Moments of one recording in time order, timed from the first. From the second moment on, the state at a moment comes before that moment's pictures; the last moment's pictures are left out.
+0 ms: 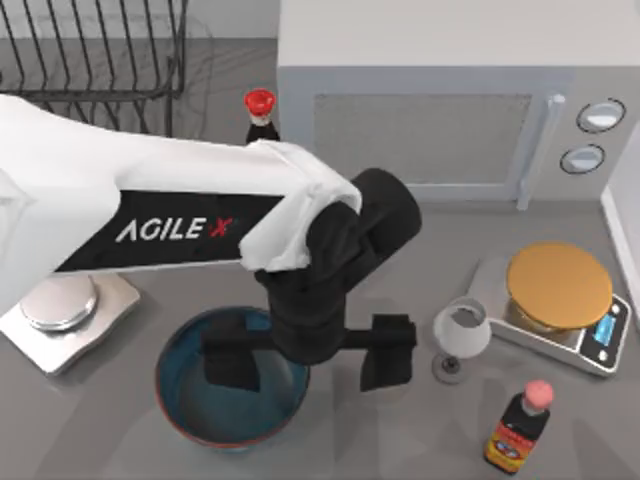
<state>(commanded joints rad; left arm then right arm) -0.83 1.99 1.28 -0.86 0.00 -0.80 0.00 0.00 0.00 0.00 0.00 0.00</state>
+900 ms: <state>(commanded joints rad) -0.83 1.99 1.28 -0.86 0.00 -0.80 0.00 0.00 0.00 0.00 0.00 0.00</state>
